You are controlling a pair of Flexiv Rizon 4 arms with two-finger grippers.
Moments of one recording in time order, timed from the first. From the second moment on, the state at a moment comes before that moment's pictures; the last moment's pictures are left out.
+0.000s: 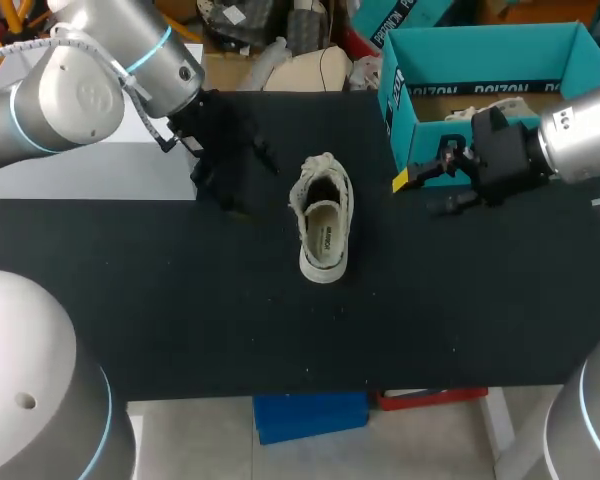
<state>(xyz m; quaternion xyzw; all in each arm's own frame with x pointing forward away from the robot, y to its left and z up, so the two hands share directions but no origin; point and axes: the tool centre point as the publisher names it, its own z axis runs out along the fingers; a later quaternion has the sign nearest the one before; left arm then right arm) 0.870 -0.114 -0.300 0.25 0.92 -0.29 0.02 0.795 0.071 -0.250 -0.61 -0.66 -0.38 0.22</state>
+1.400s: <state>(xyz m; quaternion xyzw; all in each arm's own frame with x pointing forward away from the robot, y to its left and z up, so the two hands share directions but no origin) 0.859 -0.107 -0.298 0.24 0.92 -0.29 0.05 0.795 0.071 -0.250 -0.61 -0.66 -0.38 0.22</state>
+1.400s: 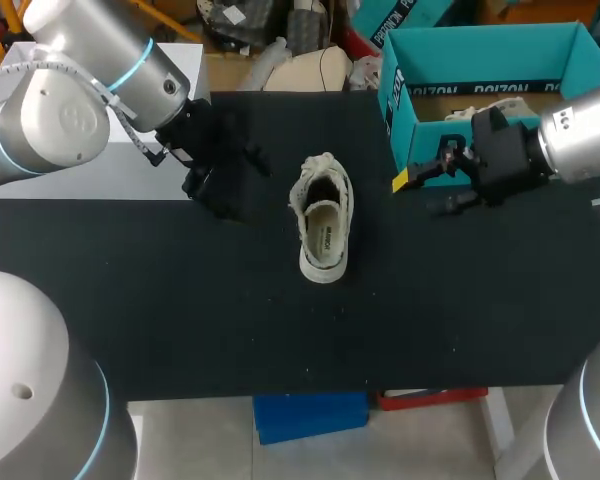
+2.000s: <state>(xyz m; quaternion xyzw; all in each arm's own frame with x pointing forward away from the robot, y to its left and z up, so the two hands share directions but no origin) 0.872 -0.074 -0.299 0.15 0.93 -0.32 0.04 0.795 0.071 -0.250 -0.61 -0.66 -0.38 0.22</state>
